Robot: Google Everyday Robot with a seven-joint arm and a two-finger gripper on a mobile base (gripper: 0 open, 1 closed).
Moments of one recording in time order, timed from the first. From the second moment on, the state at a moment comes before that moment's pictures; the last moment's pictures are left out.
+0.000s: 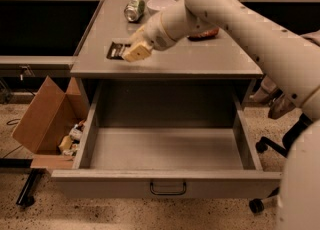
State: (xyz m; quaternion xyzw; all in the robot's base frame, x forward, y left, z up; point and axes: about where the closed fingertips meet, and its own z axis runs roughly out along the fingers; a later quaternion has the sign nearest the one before) arm 0.686 0.062 0.888 -0.59 0.66 0.21 0.40
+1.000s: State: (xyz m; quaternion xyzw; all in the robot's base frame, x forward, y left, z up) arm 0.601 0.011 0.782 -0.61 0.69 0.19 0.34
